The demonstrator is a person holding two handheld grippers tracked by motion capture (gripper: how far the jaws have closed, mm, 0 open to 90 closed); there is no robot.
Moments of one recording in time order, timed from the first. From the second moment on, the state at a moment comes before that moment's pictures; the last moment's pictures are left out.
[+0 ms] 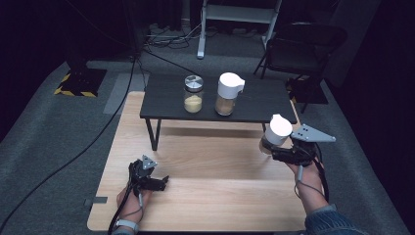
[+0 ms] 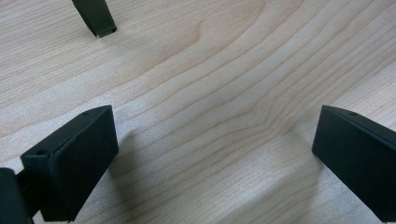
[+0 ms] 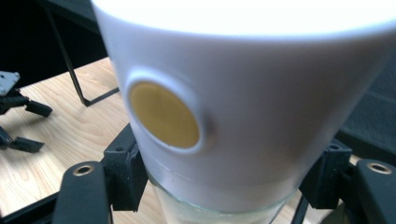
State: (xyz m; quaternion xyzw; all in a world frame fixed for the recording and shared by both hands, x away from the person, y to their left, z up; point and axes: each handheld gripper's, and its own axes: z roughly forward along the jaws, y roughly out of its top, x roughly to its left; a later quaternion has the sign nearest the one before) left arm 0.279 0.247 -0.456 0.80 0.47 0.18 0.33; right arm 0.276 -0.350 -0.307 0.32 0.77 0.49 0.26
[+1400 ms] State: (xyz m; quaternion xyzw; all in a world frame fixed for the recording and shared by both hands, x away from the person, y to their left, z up) left arm 0.279 0.247 -0.456 0.80 0.47 0.18 0.33; right arm 0.369 -0.318 -0.250 0.35 0.75 0.49 0.28
